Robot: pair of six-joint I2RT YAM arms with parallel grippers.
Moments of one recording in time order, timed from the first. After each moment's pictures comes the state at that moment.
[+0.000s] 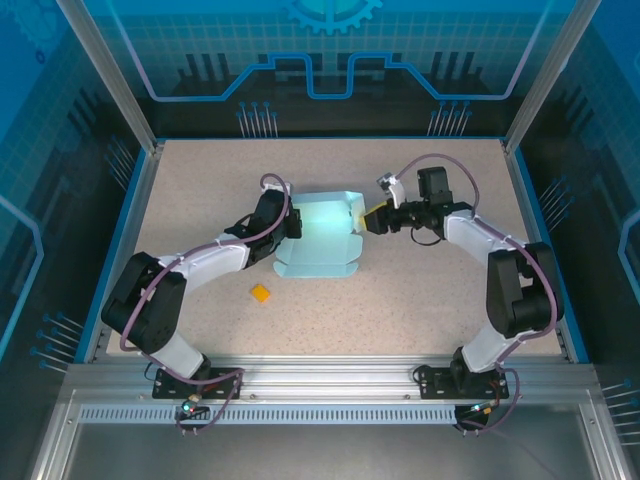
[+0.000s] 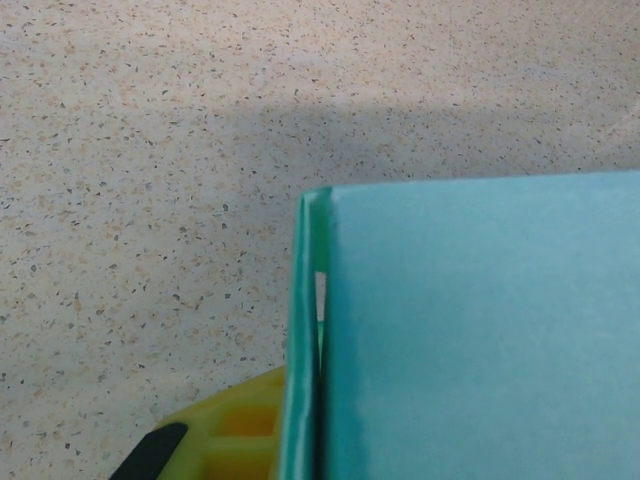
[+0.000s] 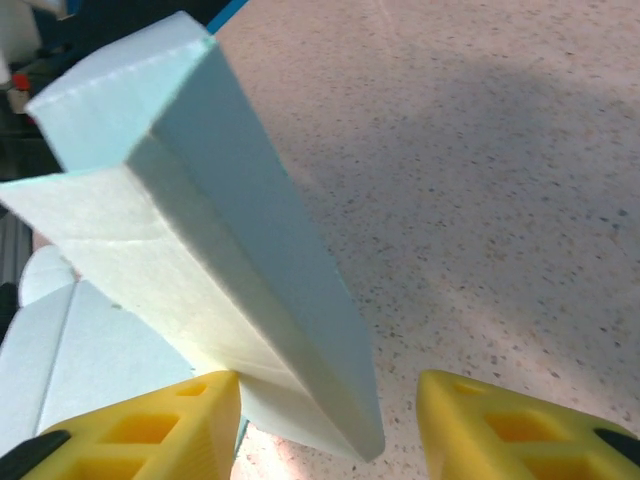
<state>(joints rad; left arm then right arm) -0.49 1.59 0.92 0.01 -0.18 -0.43 0.20 1.65 1.05 -0.20 -0.85 -0.13</state>
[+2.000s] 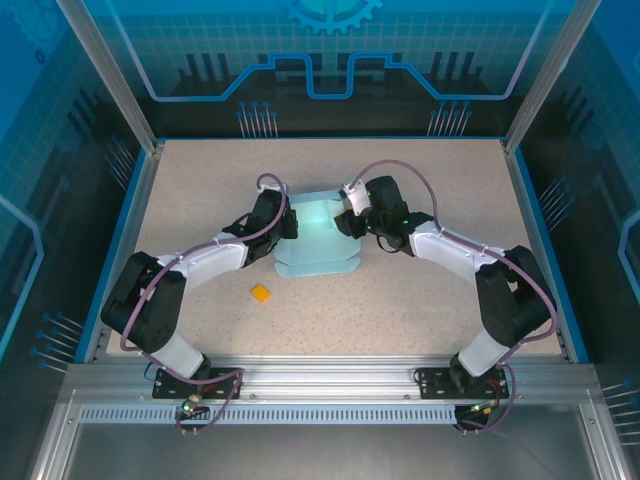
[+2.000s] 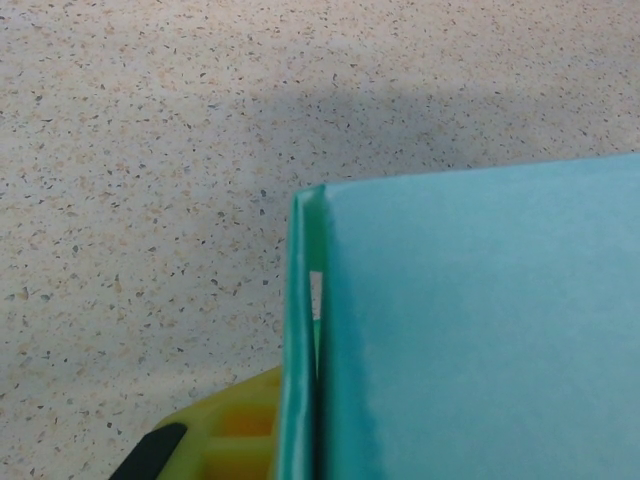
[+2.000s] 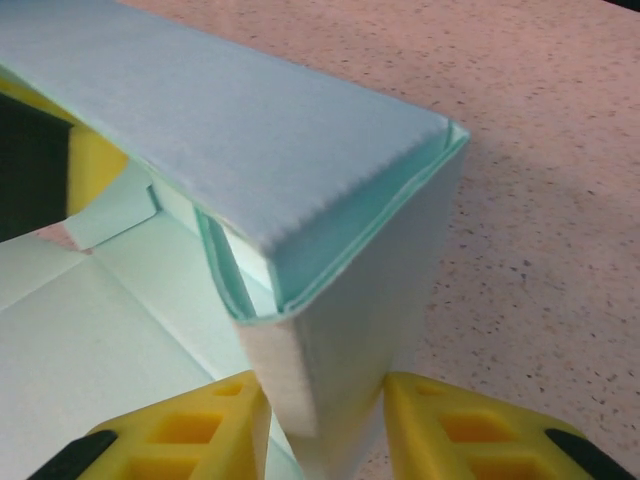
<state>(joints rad) -0.47 1.59 0.92 -0.03 -0.19 -0.43 0.54 1.63 1.06 -0.09 -0.13 -0.03</state>
